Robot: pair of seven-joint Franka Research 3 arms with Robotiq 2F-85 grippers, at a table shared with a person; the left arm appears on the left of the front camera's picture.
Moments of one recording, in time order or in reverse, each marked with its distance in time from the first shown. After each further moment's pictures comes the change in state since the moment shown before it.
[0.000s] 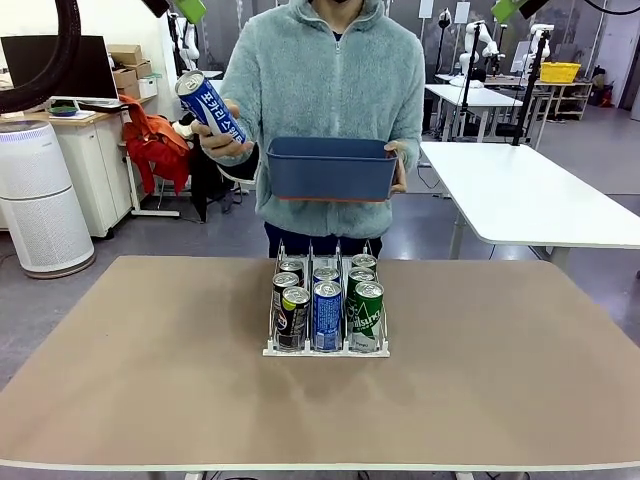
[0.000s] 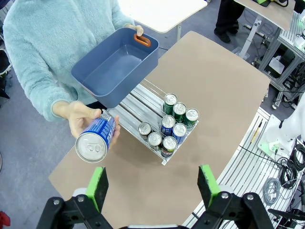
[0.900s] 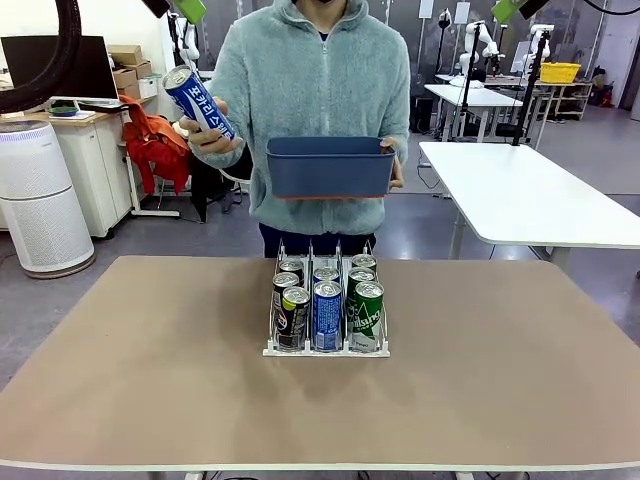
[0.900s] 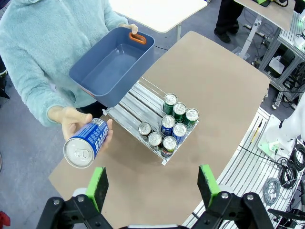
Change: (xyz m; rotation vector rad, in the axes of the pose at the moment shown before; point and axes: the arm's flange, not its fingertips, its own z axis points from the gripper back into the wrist) left arm 0.000 0.000 0.000 0.000 0.000 0.000; right arm 0.000 0.000 0.000 0.000 0.000 0.000
